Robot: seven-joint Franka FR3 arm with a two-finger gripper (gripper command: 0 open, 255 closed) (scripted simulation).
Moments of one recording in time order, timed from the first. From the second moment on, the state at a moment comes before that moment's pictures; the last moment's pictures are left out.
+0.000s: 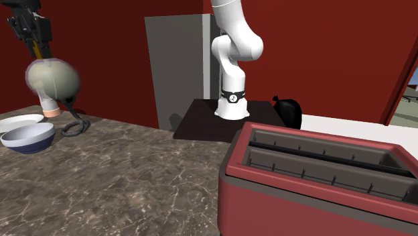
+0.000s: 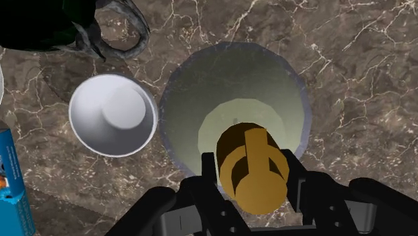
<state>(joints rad) -0.63 0.48 -0.47 -1.30 0.20 1.74 -0.83</state>
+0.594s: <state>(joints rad) -0.62 0.49 -0.46 -1.41 0.21 1.85 -0.83</state>
